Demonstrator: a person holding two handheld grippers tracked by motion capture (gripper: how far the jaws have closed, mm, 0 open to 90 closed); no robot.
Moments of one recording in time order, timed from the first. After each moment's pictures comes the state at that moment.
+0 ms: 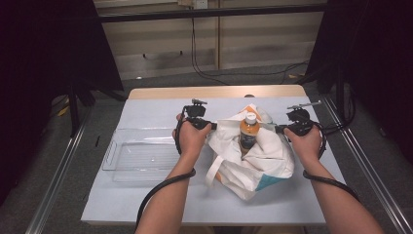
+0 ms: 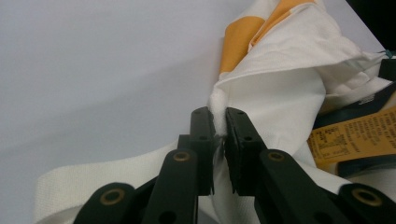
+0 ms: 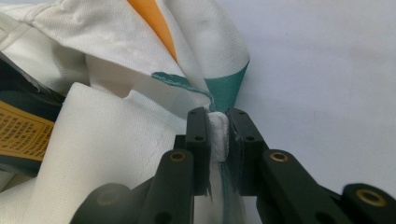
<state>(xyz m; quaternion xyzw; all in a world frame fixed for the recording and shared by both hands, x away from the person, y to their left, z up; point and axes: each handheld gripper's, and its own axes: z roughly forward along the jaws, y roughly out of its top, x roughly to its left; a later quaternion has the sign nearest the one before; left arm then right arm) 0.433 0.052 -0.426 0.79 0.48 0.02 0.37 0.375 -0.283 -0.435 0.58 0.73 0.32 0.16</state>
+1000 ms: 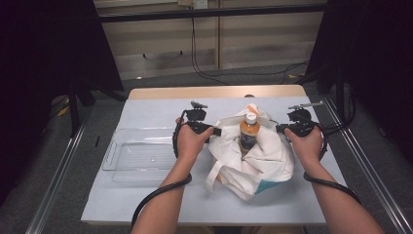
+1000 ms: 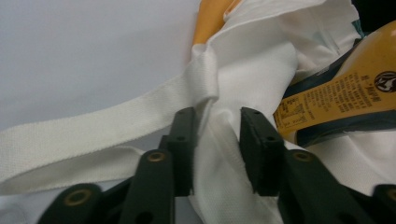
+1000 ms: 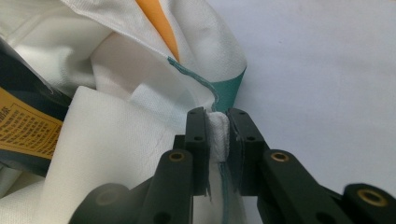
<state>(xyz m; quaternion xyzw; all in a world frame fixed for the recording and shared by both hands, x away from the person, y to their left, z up) 0.417 0.054 -0.426 0.79 0.49 -0.04 0.37 0.367 -0.280 -0.428 0.58 0.73 0.32 0.18</state>
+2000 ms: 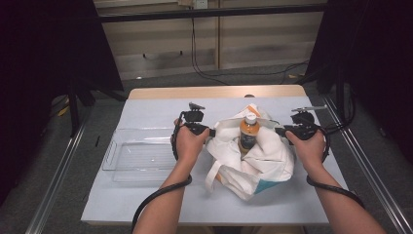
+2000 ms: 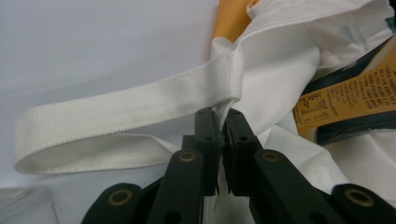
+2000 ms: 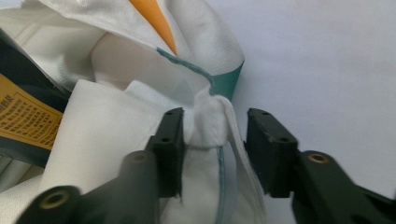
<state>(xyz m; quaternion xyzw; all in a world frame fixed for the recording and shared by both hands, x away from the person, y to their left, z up) 0.416 0.060 -0.428 0.78 0.51 -0.03 0.36 0.359 -0.287 -0.433 0.59 0.71 0.34 0.17</state>
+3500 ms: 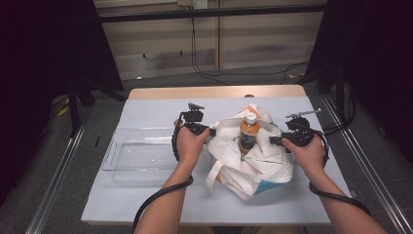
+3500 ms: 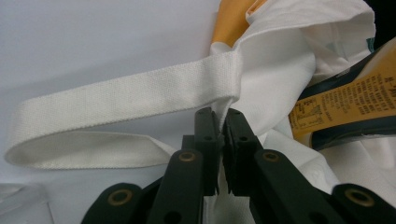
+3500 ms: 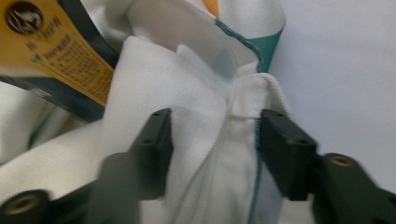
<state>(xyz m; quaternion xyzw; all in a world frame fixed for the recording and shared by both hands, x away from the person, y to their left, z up) 0.413 0.058 -0.427 0.77 0.52 -0.02 0.37 0.343 -0.270 -0.431 0.57 0.75 0.31 0.14</state>
